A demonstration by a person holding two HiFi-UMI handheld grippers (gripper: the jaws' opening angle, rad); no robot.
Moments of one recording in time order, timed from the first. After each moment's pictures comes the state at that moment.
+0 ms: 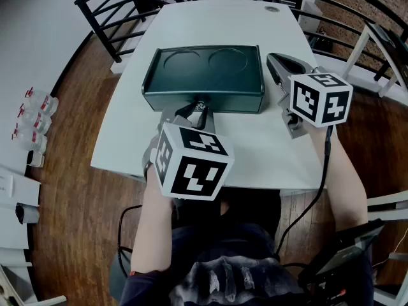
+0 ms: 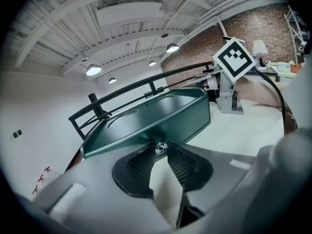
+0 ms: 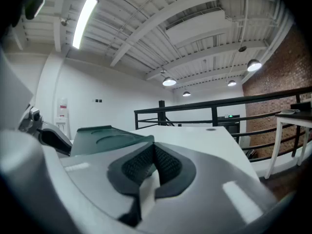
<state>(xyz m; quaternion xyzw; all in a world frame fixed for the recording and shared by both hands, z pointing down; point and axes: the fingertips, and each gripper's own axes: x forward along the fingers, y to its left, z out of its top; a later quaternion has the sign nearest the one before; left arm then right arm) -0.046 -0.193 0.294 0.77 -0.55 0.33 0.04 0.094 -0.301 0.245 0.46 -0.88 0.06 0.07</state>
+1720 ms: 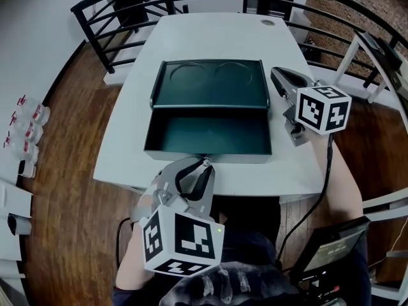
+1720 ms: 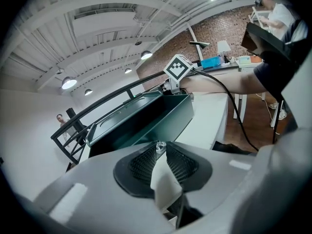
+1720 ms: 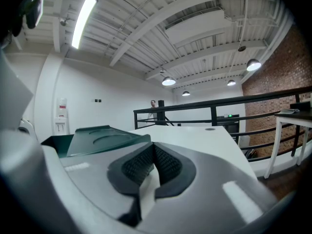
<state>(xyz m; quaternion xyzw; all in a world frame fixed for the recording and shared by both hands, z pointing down) -0.051 -0.089 0.295 0.83 -0.42 0.36 -0.03 0.097 -0.302 0.245 0.46 -0.88 0.06 0.07</state>
